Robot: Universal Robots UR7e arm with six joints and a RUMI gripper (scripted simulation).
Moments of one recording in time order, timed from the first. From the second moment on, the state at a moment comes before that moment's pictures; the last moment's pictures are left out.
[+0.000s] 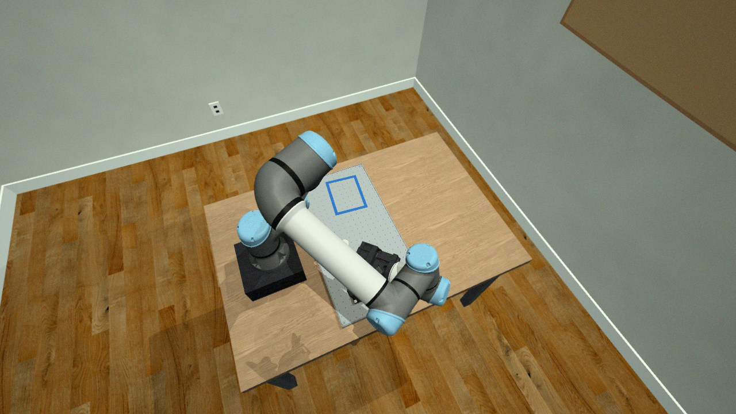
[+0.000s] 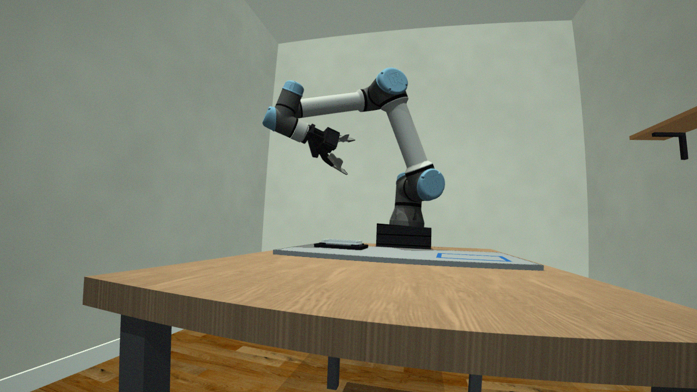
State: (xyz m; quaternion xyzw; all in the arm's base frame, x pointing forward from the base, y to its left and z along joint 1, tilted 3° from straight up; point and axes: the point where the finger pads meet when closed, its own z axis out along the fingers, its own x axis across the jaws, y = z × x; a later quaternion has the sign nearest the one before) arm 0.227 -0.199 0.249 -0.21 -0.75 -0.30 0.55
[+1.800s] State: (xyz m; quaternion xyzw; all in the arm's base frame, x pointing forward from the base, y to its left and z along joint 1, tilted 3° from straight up) arm 0.250 -0.187 0.144 0.13 -0.86 -0.40 0.30
